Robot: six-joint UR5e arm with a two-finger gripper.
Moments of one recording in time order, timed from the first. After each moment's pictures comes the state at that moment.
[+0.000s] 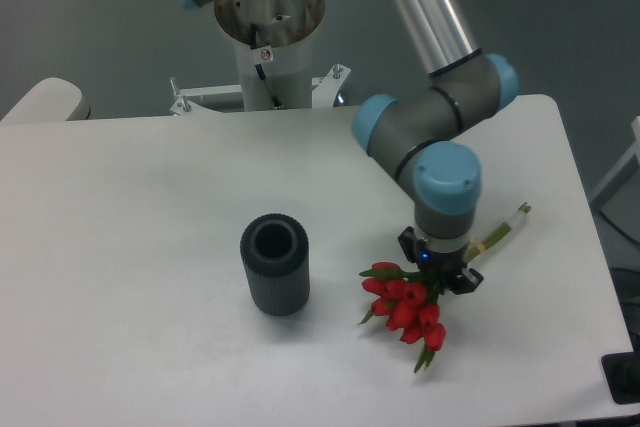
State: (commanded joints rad) arm 2.60 -2.12 -1.44 -1.02 1.50 1.34
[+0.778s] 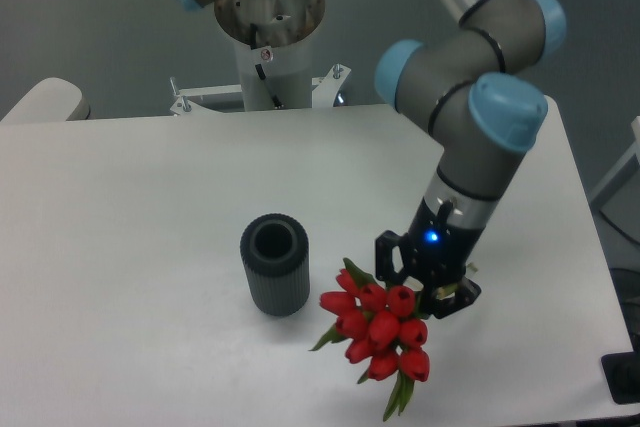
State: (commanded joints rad) arm 2.60 -2.00 -1.37 -1.02 0.95 1.10
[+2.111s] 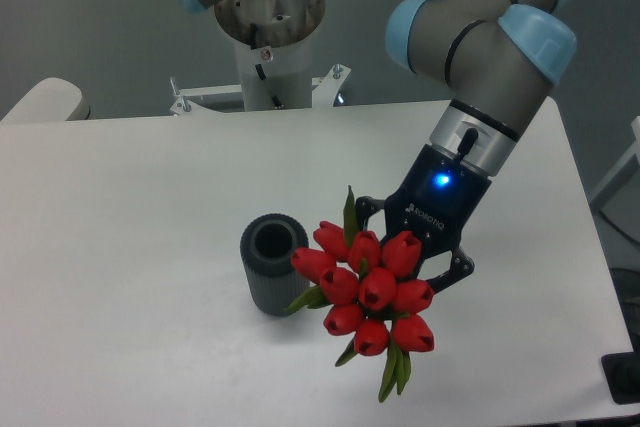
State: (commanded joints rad) arm 2.64 -1.98 -1.38 -0.94 0.65 1.04
